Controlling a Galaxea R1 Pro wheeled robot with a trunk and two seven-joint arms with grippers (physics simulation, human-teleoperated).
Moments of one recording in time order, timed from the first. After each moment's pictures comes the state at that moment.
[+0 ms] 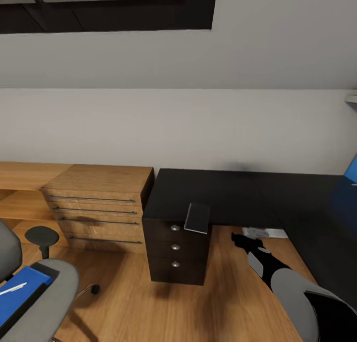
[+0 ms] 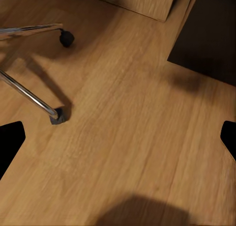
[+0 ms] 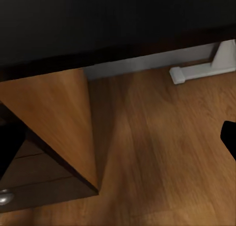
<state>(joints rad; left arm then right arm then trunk) -0.10 -0.04 0.35 -0.22 0.03 -0.70 -0.08 -0.87 -0.06 -0.19 -0.15 -0.04 -0.12 -0.03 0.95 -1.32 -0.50</state>
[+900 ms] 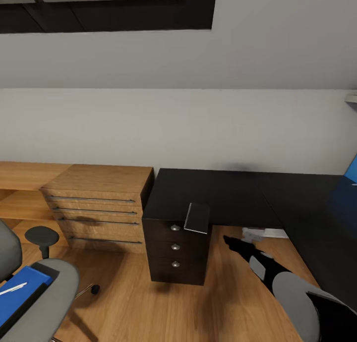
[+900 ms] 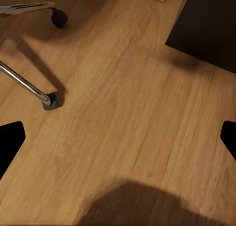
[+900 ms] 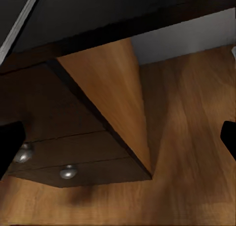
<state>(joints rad) -0.10 -0.05 0.35 -0.32 0.03 -0.50 -0.08 -0.86 -0.06 -0.27 -0.11 -0.07 -0.10 0.22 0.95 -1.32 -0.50</state>
